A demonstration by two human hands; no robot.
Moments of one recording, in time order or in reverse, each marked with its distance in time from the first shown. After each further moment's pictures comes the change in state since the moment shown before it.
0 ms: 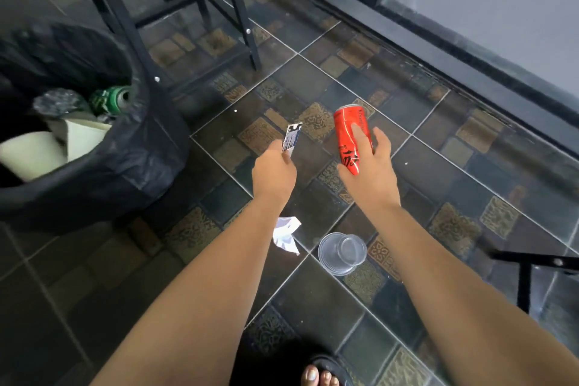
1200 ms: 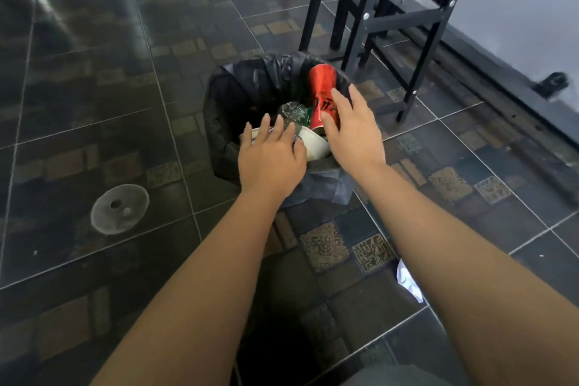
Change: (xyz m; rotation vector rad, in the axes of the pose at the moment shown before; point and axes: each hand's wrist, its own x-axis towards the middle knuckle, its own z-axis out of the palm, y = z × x) left_hand -0.013 -0.177 -0.261 0.558 0.368 0.060; right_hand -0.012 -0.352 0.088 -0.015 -0.032 -0.555
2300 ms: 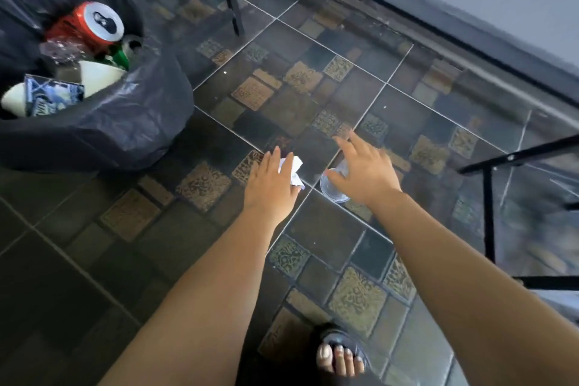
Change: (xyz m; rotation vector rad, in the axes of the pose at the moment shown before) left_hand -0.168 0.193 0.114 -0.073 -0.546 0.579; right_hand -0.282 0.214 -0.076 -0.387 -0.364 0.538
